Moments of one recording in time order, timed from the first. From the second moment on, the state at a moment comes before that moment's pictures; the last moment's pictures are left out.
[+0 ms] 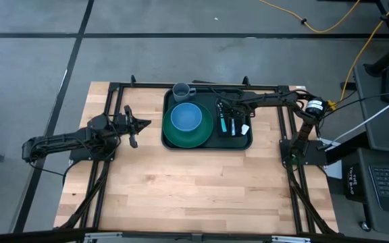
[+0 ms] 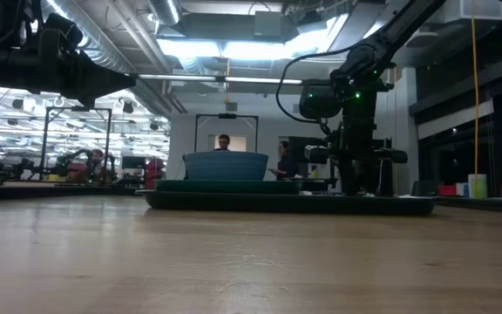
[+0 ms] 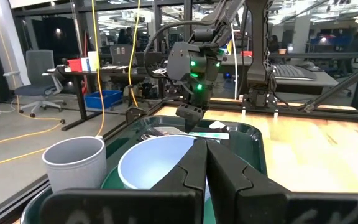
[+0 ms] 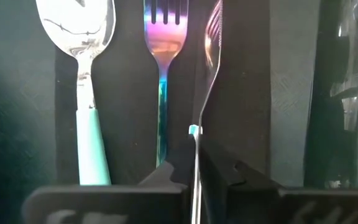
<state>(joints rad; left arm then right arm) 0.28 0.15 0.01 0.17 -0.03 -0.01 -0.47 1.80 1.06 -0.65 0.24 1.04</state>
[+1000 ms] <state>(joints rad) 0.28 0.15 0.01 0.18 -0.03 0.01 -0.32 1.36 1.06 -0.86 0.38 0.83</state>
